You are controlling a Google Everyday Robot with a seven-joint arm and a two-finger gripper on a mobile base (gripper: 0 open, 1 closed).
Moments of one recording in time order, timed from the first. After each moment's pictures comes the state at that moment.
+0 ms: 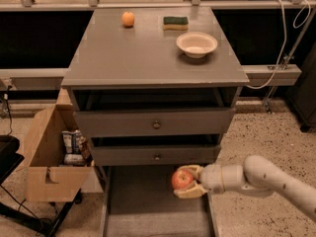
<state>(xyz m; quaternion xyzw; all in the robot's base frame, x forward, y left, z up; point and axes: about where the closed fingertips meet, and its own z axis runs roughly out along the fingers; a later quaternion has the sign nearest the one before) 0.485 -0.084 0.502 -0.49 0.67 0.39 0.39</state>
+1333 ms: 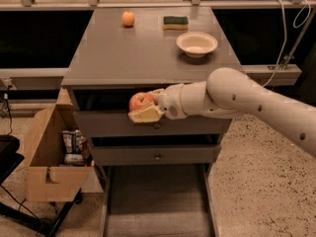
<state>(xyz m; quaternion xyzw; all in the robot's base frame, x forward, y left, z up) 0.585 0.049 0.782 -0.47 0.71 0.32 0.42</state>
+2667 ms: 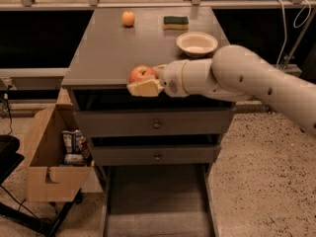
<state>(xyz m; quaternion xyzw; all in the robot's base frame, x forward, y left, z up) 0.615 0.048 0.856 -0.41 0.72 0.30 0.47</state>
